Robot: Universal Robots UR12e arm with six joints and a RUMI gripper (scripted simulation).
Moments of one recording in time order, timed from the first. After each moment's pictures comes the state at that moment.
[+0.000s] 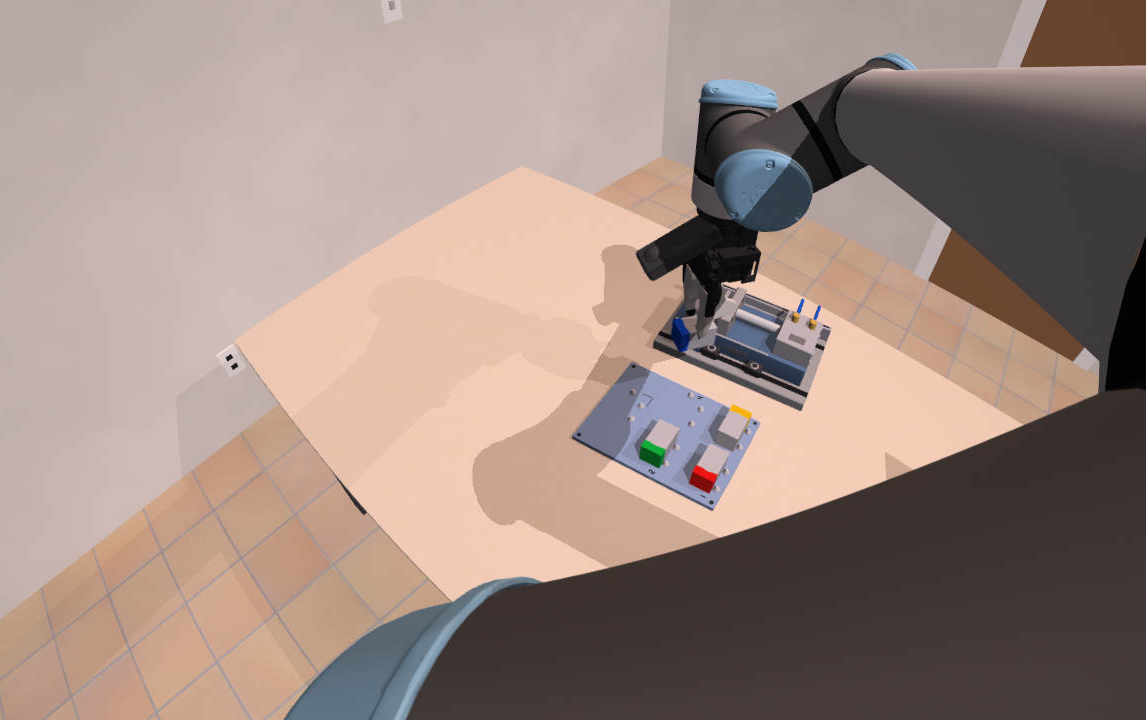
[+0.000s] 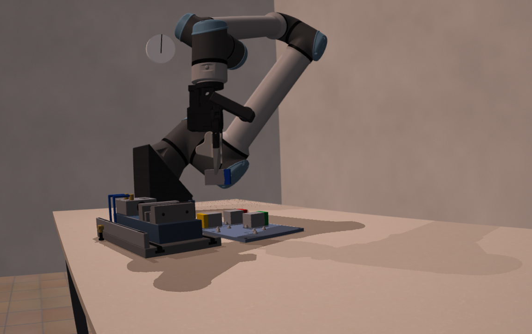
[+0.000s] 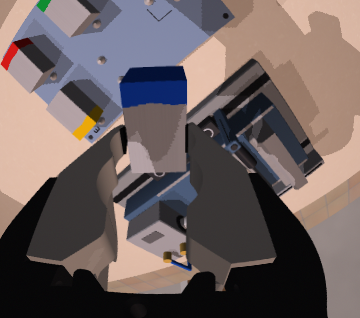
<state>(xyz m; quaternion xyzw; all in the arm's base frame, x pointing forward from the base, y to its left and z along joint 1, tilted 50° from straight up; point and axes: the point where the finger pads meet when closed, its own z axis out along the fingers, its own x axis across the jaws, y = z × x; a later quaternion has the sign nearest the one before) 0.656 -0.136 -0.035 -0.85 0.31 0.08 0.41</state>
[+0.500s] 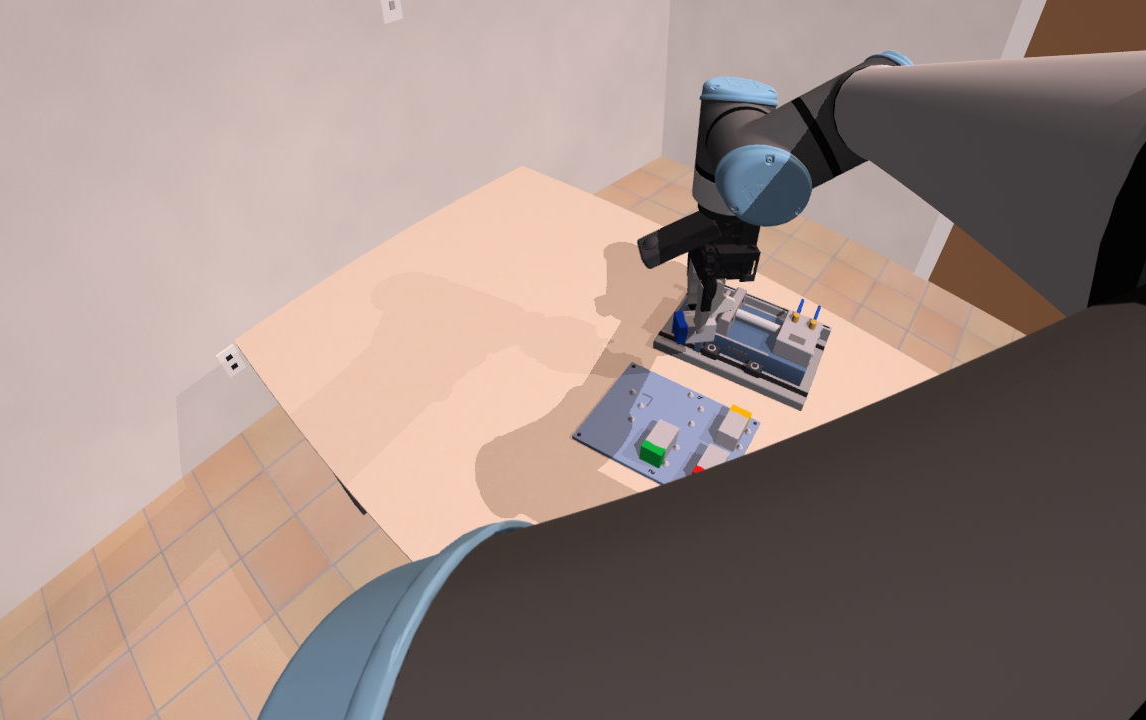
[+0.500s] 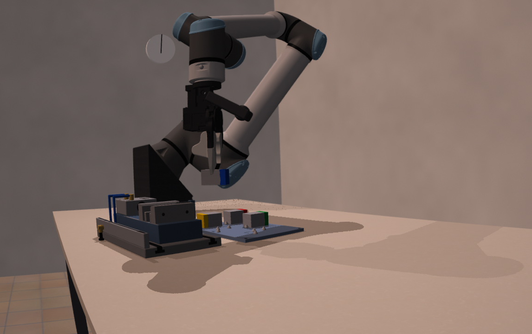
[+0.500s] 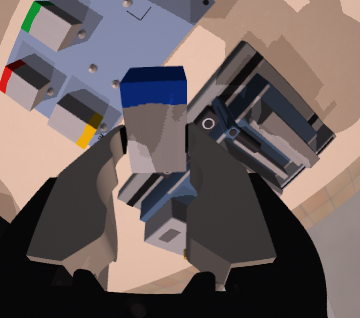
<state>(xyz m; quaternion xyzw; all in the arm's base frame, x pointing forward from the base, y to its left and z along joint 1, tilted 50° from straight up) 0.661 -0.143 -0.043 -0.82 0.38 0.12 0.40</state>
